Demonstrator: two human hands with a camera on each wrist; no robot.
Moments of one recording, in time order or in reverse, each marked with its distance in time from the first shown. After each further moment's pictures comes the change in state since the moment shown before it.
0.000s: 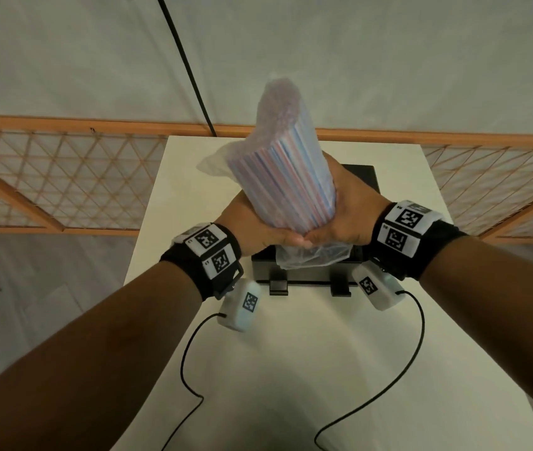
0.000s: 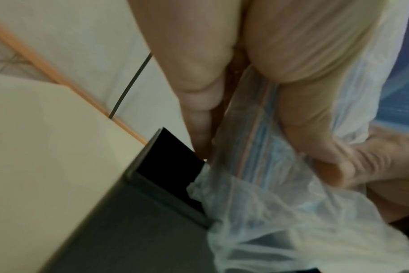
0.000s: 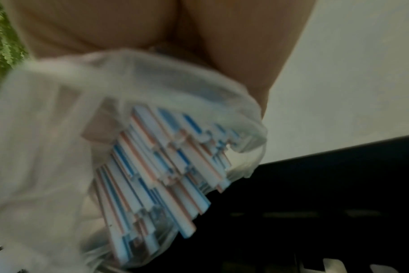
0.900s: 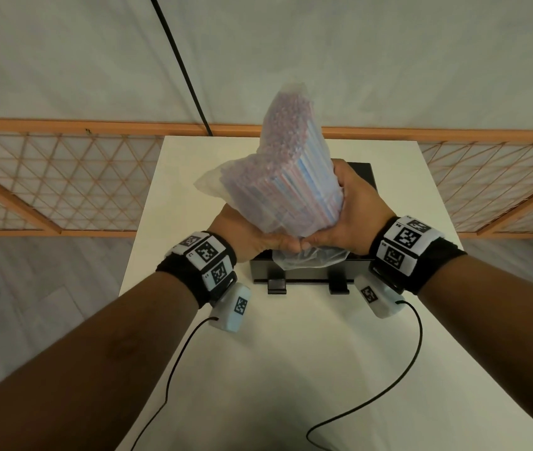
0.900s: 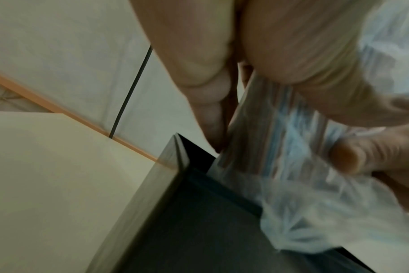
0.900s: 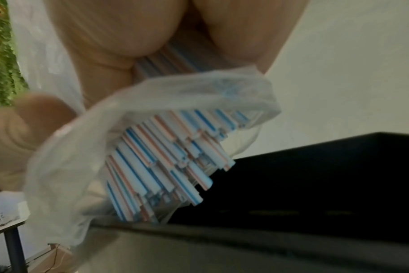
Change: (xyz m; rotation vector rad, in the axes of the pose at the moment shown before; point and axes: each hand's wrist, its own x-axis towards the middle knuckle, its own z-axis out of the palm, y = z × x) left_hand 0.002 -0.019 0.000 -0.003 -0.011 -0.031; right_hand -0.023 0.003 0.008 -0.114 0.216 0.050
